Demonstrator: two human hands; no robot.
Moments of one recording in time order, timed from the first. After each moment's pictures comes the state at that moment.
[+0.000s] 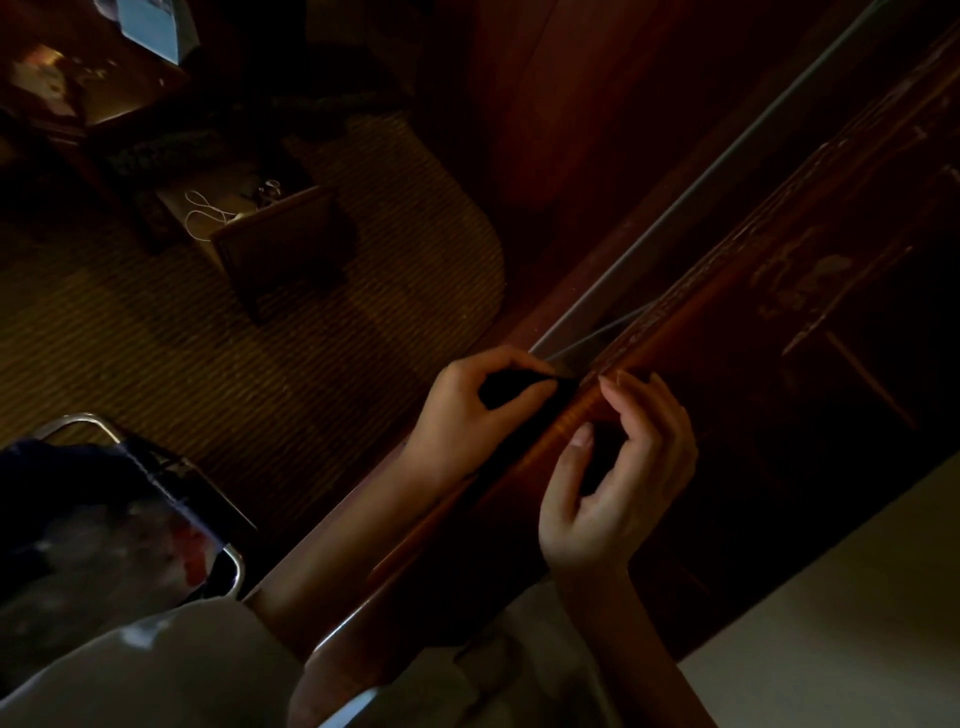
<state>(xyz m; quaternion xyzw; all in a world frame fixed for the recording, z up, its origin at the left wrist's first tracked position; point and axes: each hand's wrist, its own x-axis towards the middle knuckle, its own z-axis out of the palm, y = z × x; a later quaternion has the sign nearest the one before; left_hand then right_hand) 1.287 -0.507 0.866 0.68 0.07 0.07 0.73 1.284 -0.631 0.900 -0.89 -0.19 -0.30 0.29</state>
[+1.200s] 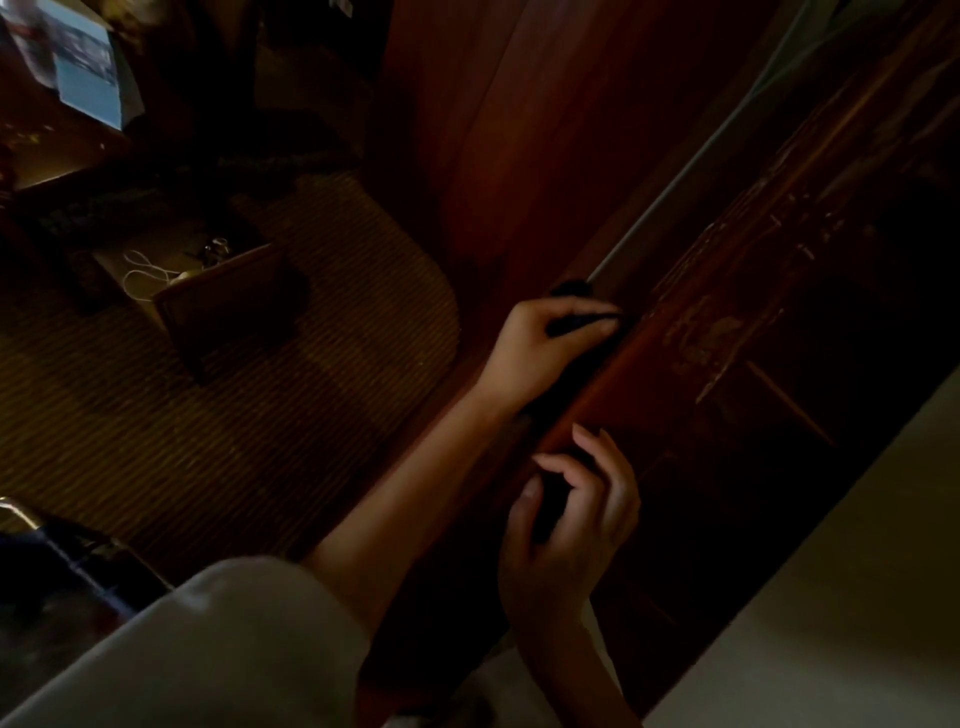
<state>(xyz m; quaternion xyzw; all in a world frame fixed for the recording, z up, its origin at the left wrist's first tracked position) 1.402 -0.527 0.909 0.61 0.00 0.08 0.79 1.287 -0.633 0.897 -0.90 -0.15 -0.29 0.27</state>
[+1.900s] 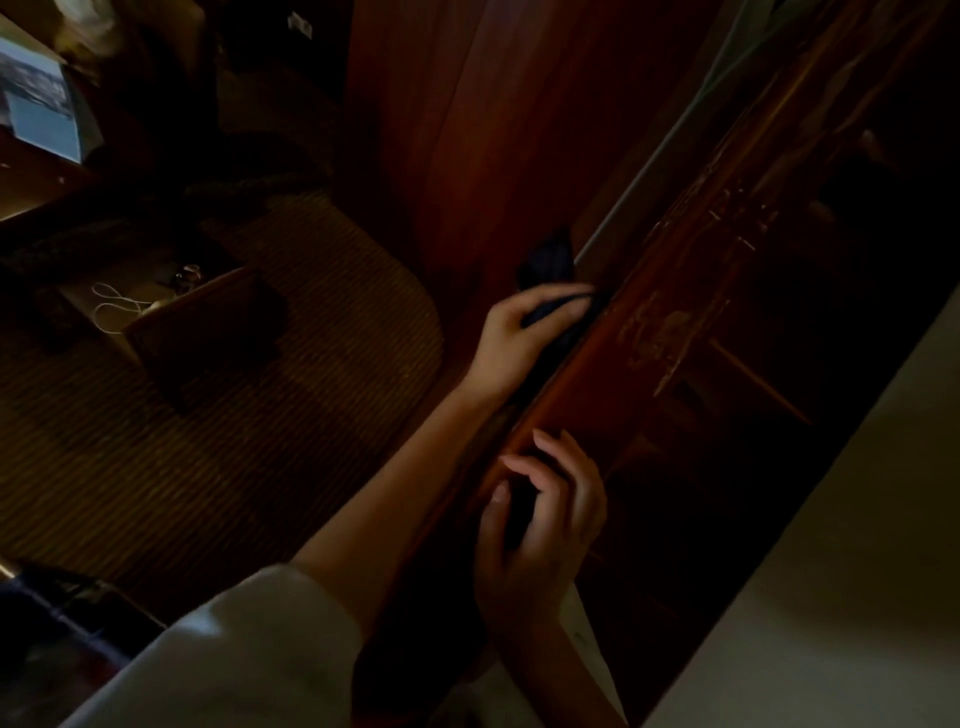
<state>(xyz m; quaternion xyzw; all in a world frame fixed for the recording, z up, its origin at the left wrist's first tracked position) 1.420 -0.543 0.906 0.54 -0.01 0.10 0.84 1.288 -0.639 0.883 -0.89 -0.17 -0.29 0.30</state>
